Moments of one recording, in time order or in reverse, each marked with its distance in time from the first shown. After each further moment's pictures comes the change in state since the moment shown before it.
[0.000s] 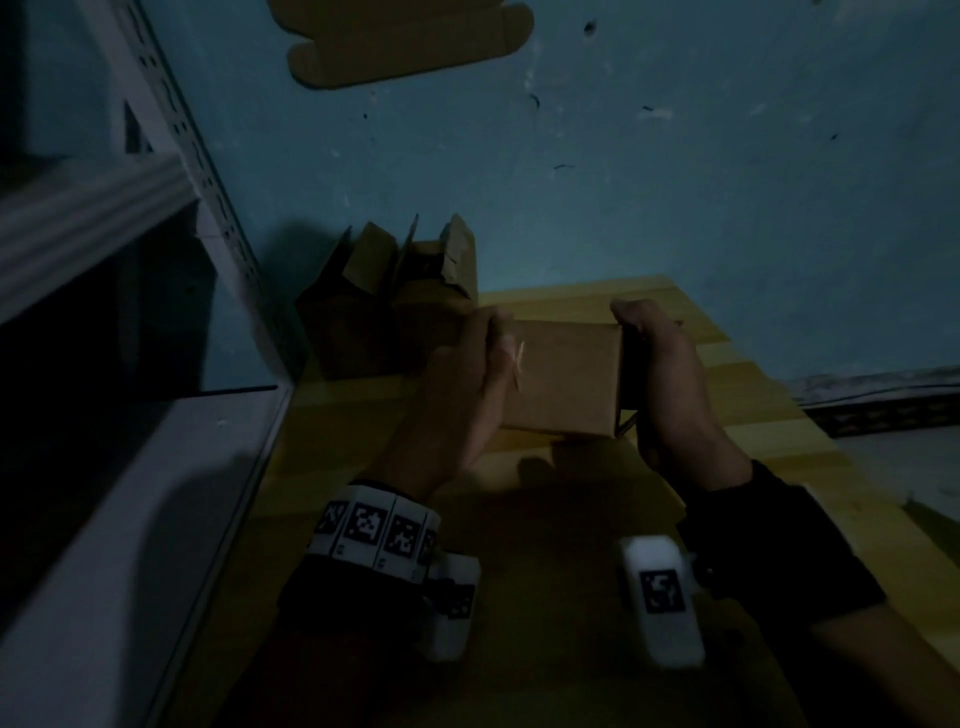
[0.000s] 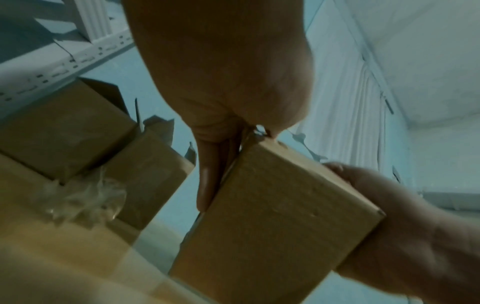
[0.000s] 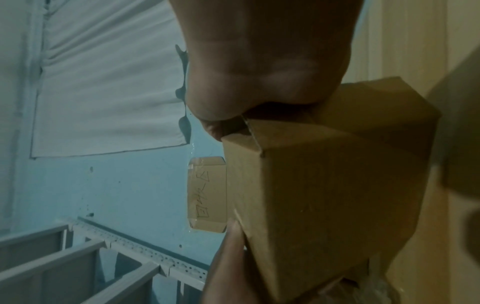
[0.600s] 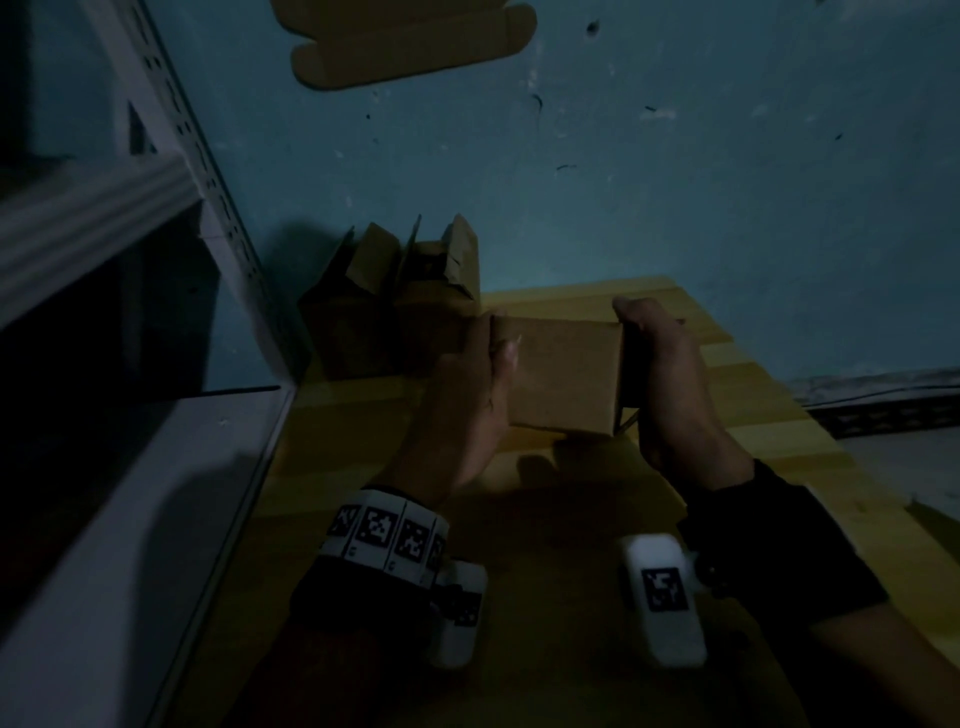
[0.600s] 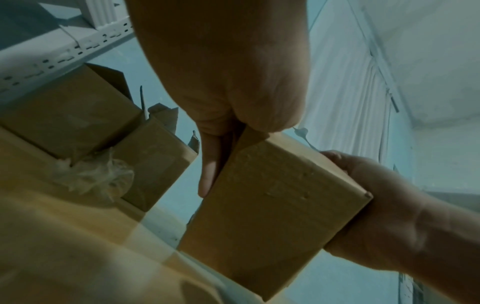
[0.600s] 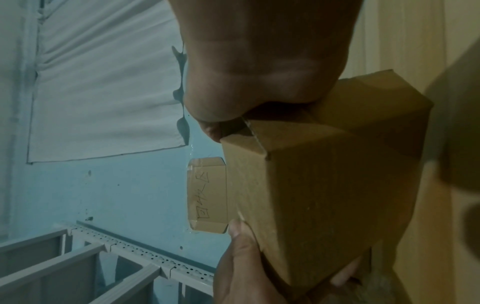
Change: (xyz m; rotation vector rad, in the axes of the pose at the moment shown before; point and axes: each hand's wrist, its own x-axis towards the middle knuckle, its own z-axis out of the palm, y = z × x) left_hand 0.000 -0.003 0.007 0.008 0.033 -0.066; right_hand 0.001 0.000 0.002 -0.001 0.012 -0.029
